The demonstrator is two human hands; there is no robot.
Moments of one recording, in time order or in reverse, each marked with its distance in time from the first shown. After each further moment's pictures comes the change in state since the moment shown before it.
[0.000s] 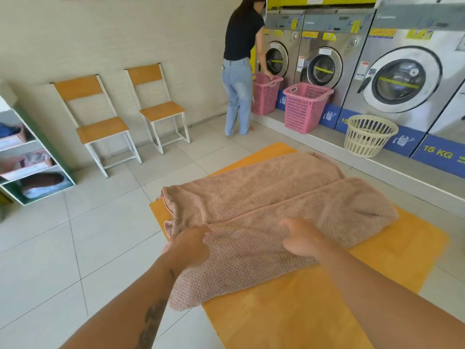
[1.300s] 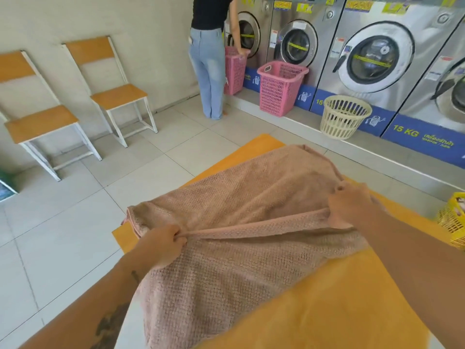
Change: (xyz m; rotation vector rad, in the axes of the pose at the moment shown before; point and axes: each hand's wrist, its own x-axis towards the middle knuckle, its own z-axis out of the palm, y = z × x) left_hand 0.132 -0.027 -0.046 0.109 -0.058 0.145; right_hand 0.106 0.057 -0.103 -0.877 0.061 0.304
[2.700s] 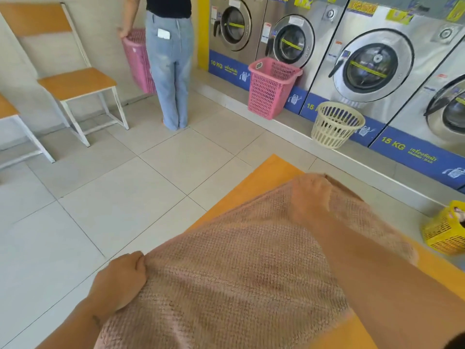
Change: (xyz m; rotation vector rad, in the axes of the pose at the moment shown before) left_hand 0.195 -0.127 0.004 -0.064 0.107 -0.148; right_hand 0.220 -0.121 -0.089 0.201 0.130 0.217
